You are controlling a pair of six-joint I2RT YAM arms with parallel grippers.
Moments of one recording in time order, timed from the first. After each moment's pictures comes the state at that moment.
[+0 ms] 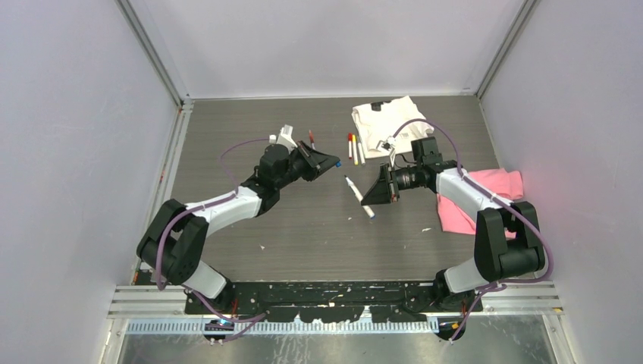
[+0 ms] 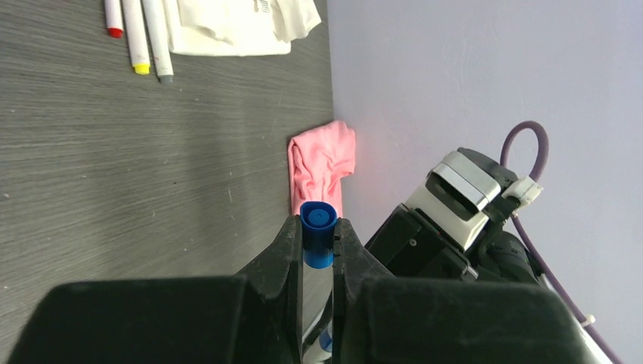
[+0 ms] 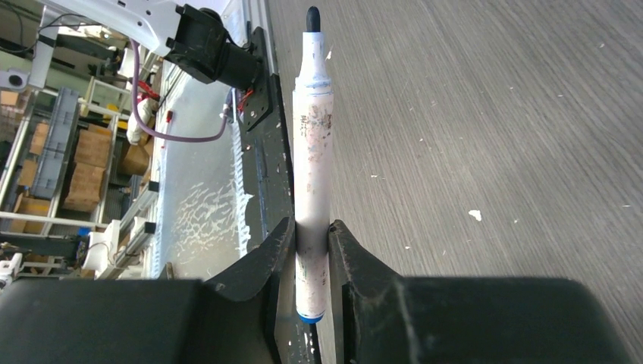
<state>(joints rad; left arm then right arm) -0.59 1.51 0.81 0.51 0.21 -1.20 0.19 1.48 0.89 -0.40 -1.28 -0.15</state>
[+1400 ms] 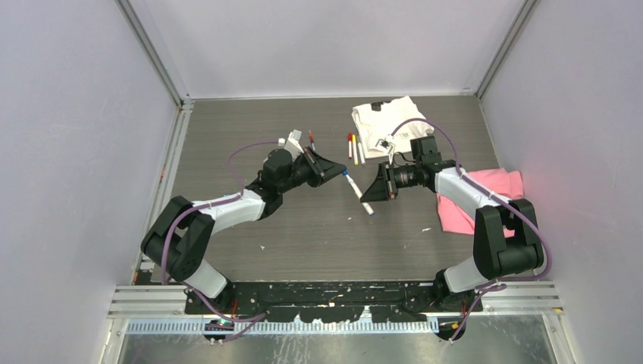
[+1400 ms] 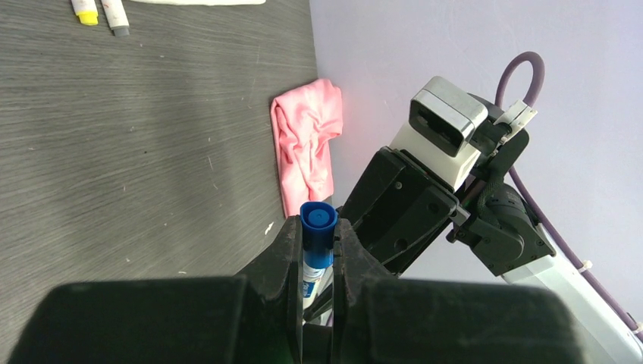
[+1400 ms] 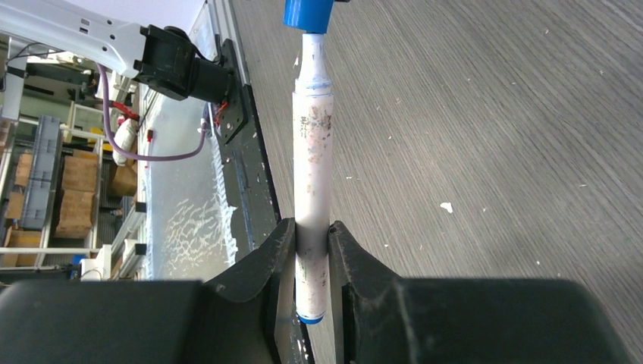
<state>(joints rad) -0.62 1.55 0.78 0.60 0.32 -1.21 0.20 1.49 0.89 -0.35 -1.18 -0.07</state>
